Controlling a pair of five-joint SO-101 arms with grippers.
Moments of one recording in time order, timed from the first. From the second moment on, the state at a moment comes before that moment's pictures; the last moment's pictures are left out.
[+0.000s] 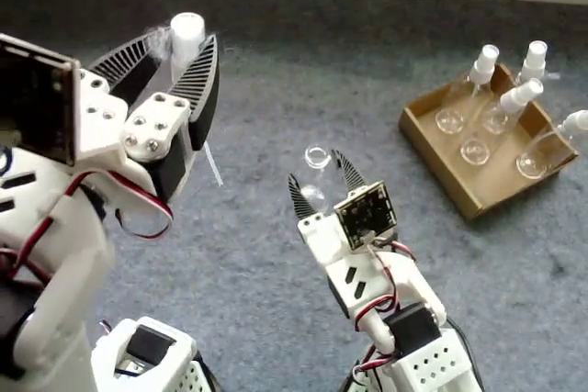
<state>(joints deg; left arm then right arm) 15.4 -45.5 -15.6 73.9 3.6 -31.6 -89.3 85.1 23.3 7.9</state>
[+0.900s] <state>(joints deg) 30.9 -62.8 36.0 25.8 3.6 -31.7 -89.3 95.6 12.0 7.9</state>
